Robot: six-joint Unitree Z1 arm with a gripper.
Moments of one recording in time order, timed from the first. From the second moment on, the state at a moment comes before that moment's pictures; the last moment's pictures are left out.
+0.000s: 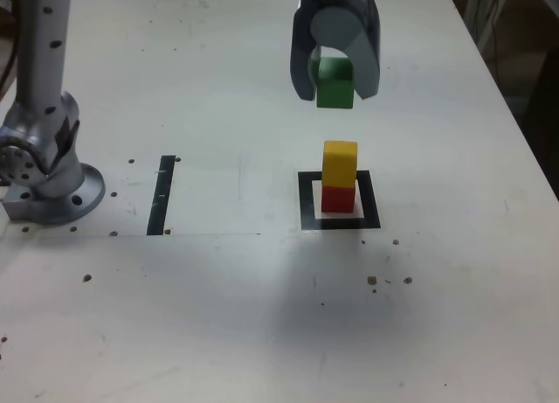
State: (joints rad) arm -0.10 1.95 -1.89 1.55 0.13 0.03
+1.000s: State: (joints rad) arm -0.12 2.03 -1.84 1.52 0.06 -0.04
